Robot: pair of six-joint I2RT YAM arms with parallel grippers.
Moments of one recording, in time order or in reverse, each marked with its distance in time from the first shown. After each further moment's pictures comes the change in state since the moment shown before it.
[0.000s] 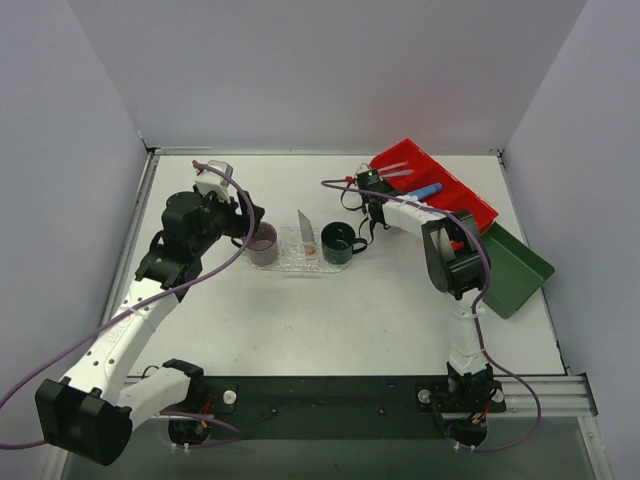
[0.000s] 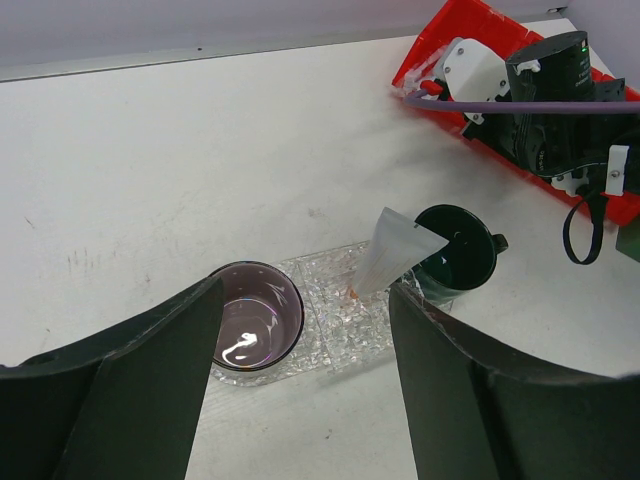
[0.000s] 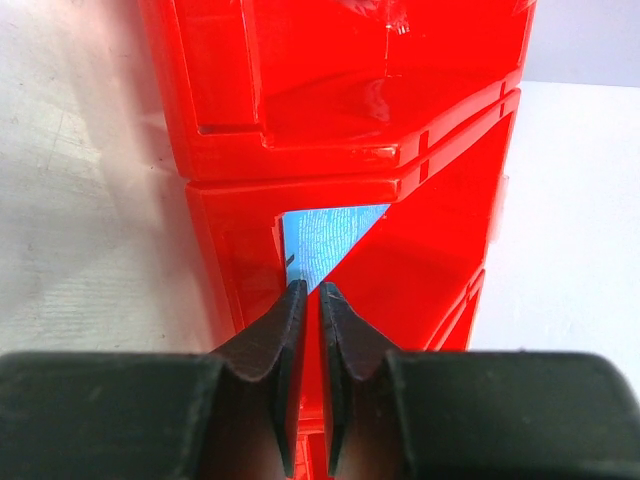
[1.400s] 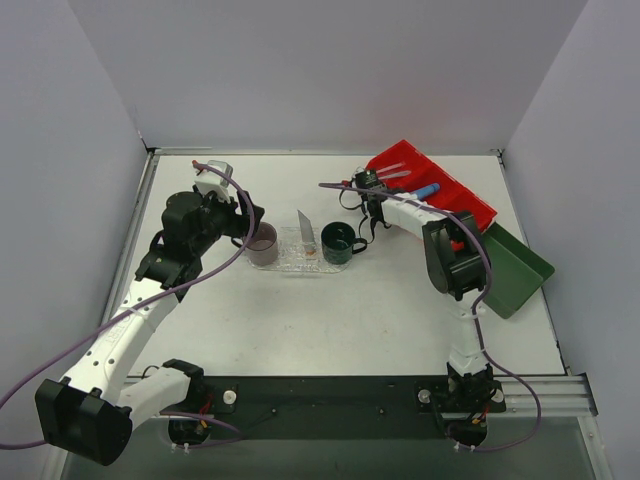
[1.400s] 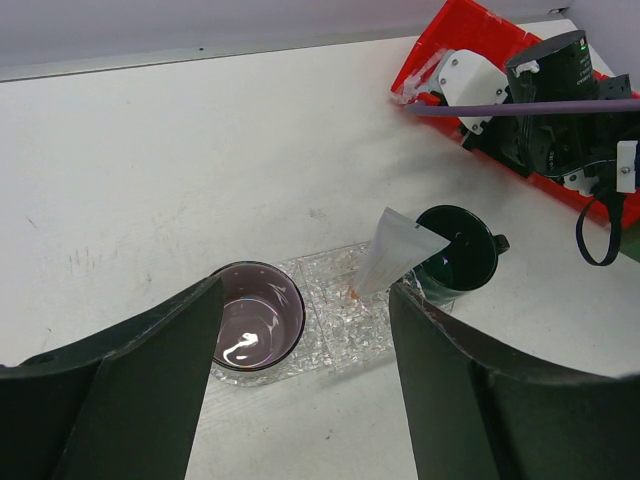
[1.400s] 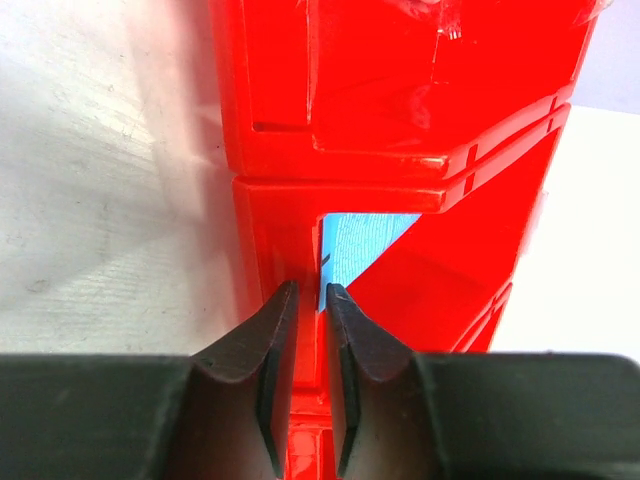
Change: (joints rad) left arm 0.000 0.000 0.000 0.000 -0.003 0.000; right arm 0.008 -0.009 0.034 -0.123 -0.092 0.015
